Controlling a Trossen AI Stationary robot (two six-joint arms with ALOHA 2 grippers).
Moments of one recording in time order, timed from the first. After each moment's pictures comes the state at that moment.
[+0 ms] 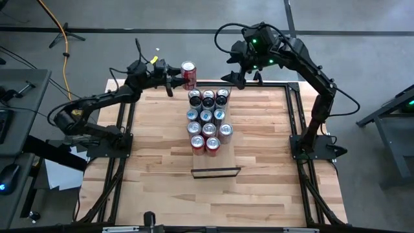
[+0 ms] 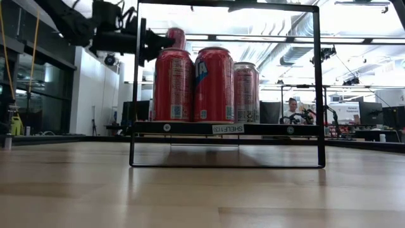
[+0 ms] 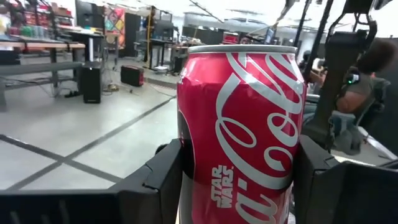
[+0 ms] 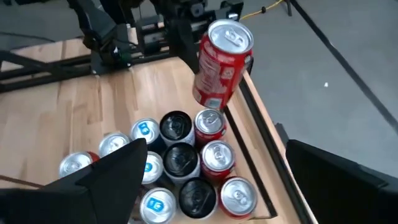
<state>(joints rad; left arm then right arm) 0.84 1.29 0.70 0.66 0.56 -0.15 -0.46 1.78 2.36 -1.25 -0.18 -0.13</state>
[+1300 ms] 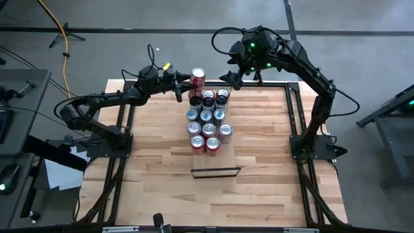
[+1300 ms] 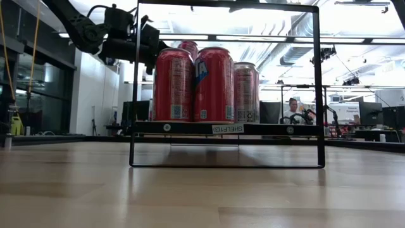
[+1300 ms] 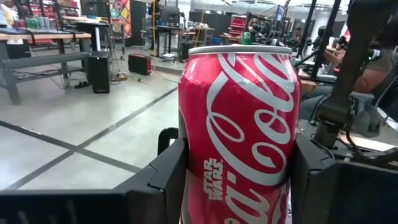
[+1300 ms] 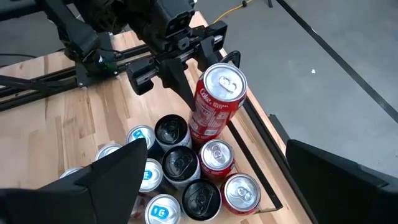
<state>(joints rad) 0.74 1.41 0.70 0.69 0.41 -0.07 -0.42 1.79 2.36 -1.24 -0.07 0.00</state>
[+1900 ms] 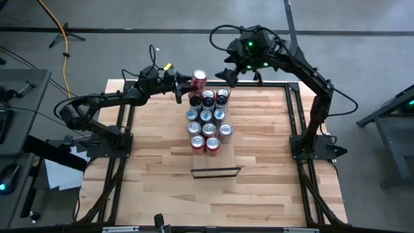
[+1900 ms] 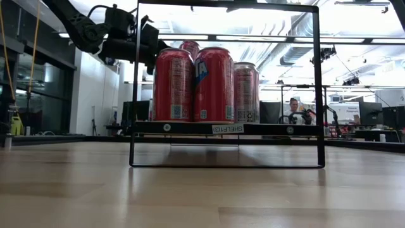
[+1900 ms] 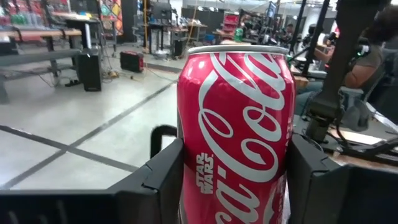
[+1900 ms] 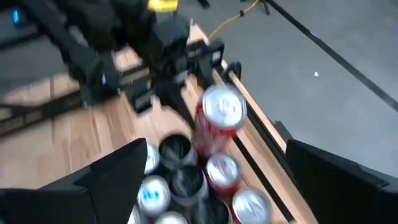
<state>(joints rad) 0.74 1.41 0.70 0.66 0.44 -0.05 -0.42 1.80 2.36 -1.20 -0.07 0.06</state>
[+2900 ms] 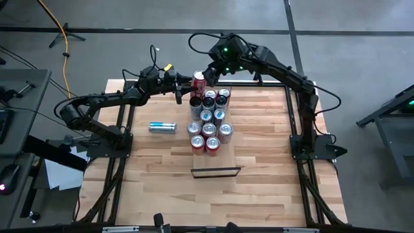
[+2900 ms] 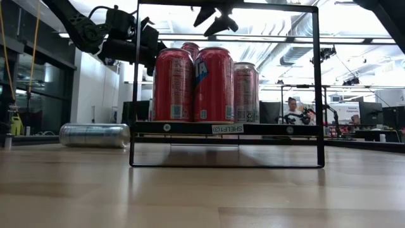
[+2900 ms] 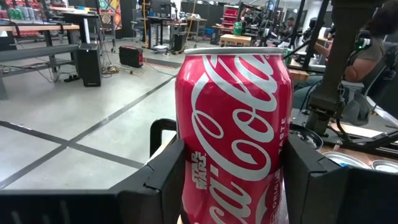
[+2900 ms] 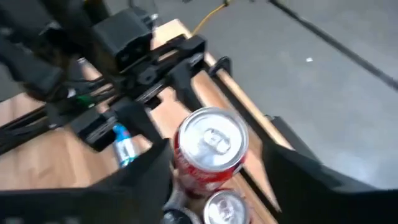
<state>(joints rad) 0.74 1.41 0.70 0.64 0.44 -0.04 -0.43 1.96 2.31 -1.01 -0.03 0.16</state>
